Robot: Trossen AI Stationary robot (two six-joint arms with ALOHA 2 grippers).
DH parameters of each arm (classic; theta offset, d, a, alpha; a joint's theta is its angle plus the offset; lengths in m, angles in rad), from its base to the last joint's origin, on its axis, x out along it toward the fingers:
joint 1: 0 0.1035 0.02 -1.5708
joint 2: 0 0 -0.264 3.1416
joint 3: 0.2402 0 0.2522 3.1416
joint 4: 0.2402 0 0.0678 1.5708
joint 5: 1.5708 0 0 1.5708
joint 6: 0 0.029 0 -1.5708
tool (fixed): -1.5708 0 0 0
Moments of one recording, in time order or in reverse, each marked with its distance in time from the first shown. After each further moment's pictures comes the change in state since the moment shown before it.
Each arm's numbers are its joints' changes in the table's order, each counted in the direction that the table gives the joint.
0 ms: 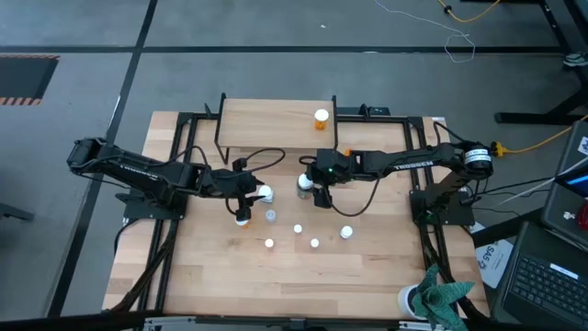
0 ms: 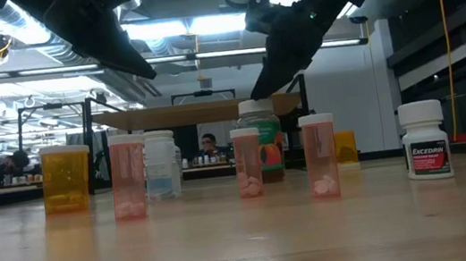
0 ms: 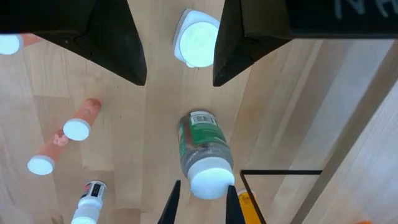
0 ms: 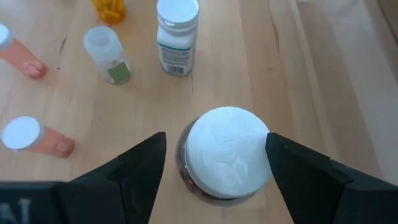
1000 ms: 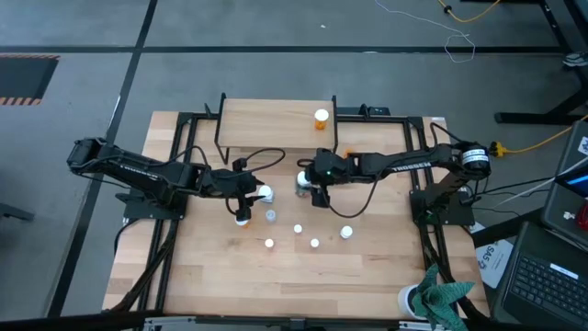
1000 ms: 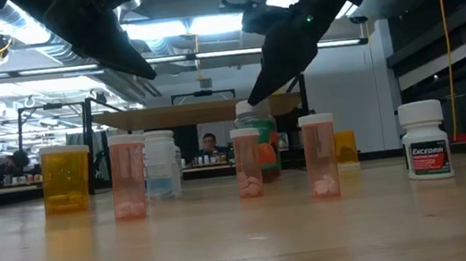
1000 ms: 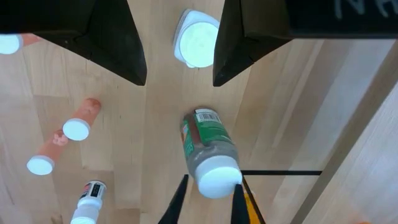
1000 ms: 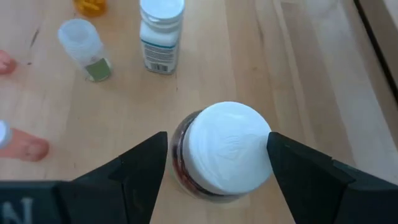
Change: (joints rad) left arm 0.000 0.000 -0.001 -0.001 0.001 -0.002; right arm 0.021 0.021 0.014 -0.002 -0.096 -0.017
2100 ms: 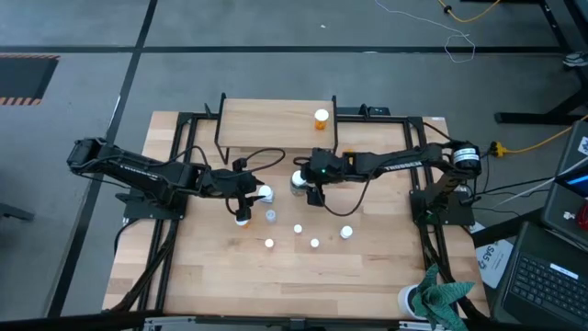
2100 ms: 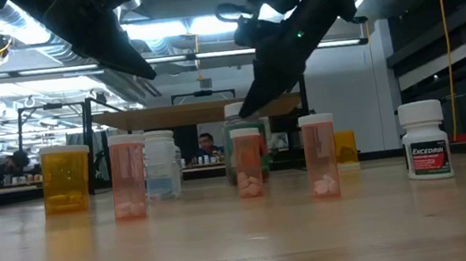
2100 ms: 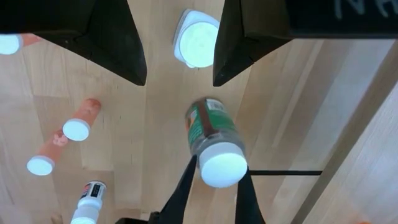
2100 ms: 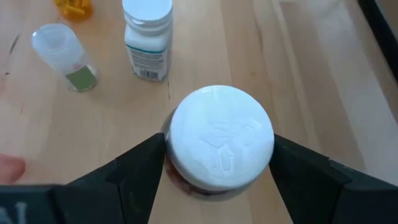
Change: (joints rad) left arm 0.000 0.000 0.000 0.000 0.000 0.001; right arm -0.030 0.071 0.005 -0.080 0.041 -0.001
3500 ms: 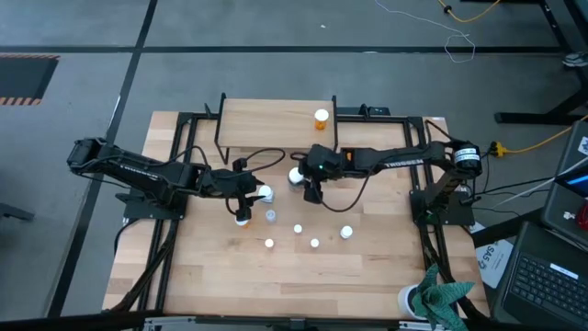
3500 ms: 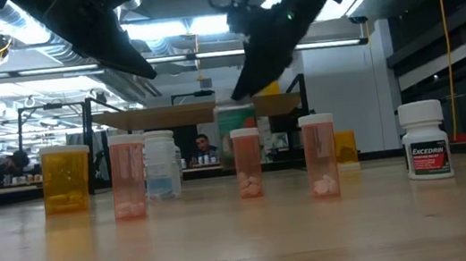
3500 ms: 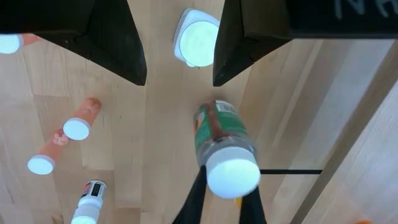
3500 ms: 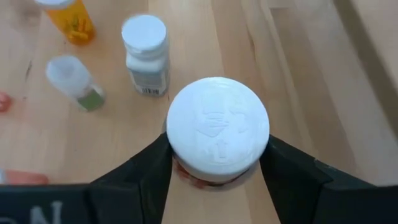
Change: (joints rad) left arm 0.000 0.000 0.000 -0.003 0.000 0.003; right arm 0.000 -0.006 0.129 0.157 -0.002 0.067
